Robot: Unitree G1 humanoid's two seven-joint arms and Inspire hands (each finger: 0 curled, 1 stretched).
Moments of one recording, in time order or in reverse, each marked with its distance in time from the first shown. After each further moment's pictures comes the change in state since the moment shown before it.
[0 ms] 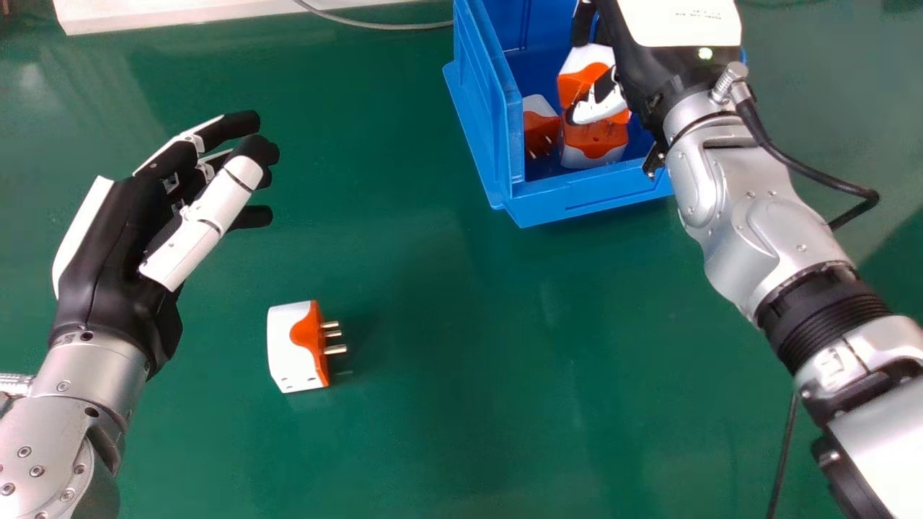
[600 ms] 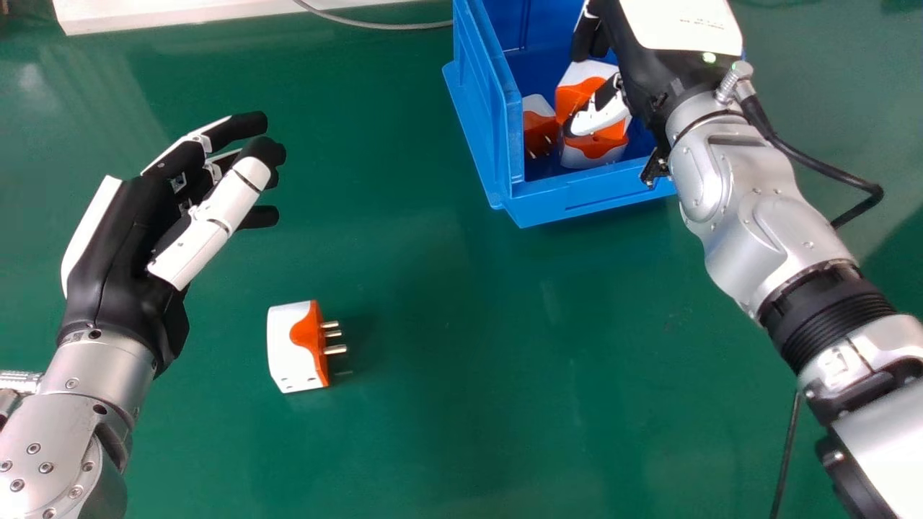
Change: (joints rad) left arm -0.006 0.000 -0.019 0.007 0.004 -0.002 0.014; right arm 0.000 -0.014 0.020 -0.027 0.056 0.046 0.108
